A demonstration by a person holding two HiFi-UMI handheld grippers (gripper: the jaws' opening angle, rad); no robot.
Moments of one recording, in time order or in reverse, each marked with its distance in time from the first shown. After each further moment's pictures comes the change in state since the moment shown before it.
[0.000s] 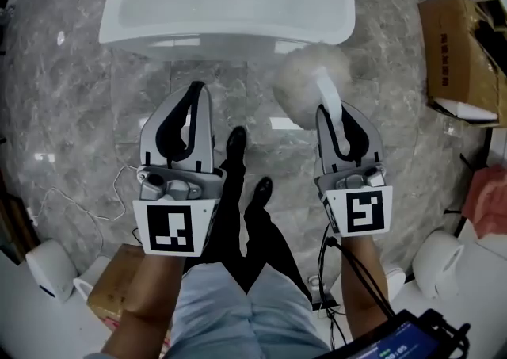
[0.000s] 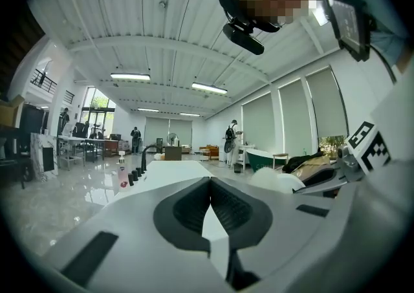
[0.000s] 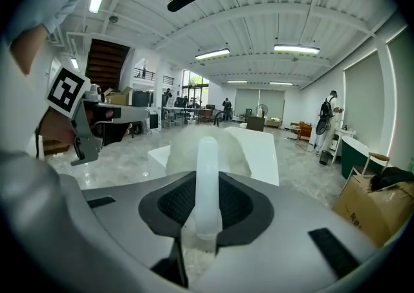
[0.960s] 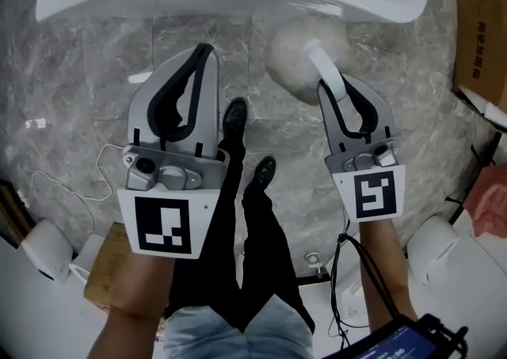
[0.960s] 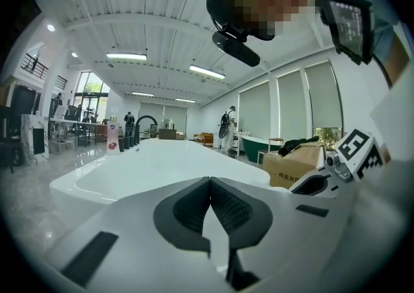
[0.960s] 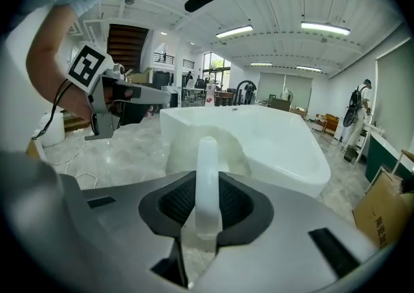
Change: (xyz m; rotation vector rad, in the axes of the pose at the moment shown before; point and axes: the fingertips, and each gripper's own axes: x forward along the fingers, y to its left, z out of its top) left arm 0.073 0.020 -0.186 -0.018 0.095 -0.068; right arm 0.138 0.017 -0.159 -0.101 0.078 0.145
